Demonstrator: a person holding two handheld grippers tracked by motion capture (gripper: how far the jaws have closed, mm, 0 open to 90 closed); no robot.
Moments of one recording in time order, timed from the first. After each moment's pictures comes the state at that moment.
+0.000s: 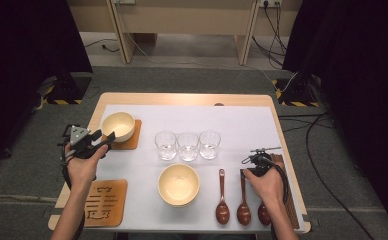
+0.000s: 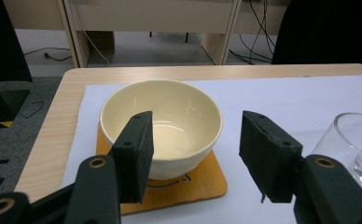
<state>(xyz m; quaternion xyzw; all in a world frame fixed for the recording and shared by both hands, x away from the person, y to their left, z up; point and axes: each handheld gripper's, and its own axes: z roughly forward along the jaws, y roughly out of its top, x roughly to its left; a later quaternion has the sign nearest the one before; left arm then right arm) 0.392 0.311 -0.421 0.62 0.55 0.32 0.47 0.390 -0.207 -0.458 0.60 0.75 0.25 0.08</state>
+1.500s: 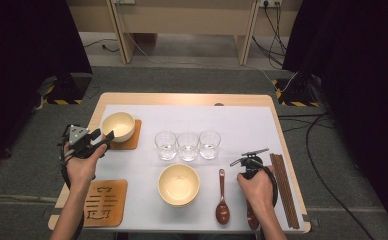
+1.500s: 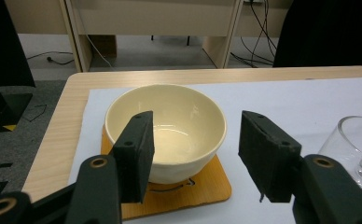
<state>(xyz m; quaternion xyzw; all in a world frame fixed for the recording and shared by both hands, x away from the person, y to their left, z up) 0.393 0.314 -0.420 0.61 0.55 0.33 0.47 0.381 -0.178 -0.457 0.62 0.76 0.18 0.09</state>
